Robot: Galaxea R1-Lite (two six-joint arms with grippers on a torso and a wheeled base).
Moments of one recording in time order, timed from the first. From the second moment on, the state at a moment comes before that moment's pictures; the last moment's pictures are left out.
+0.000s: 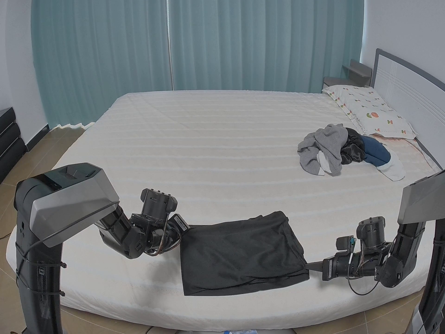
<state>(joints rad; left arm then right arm) -0.39 2.34 -0.98 -0.60 0.06 -1.00 0.24 2.21 -0.28 -1.21 0.46 0.21</state>
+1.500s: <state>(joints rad) -0.39 2.34 -0.98 -0.60 0.06 -1.00 0.24 2.22 -0.53 -1.20 0.47 0.46</state>
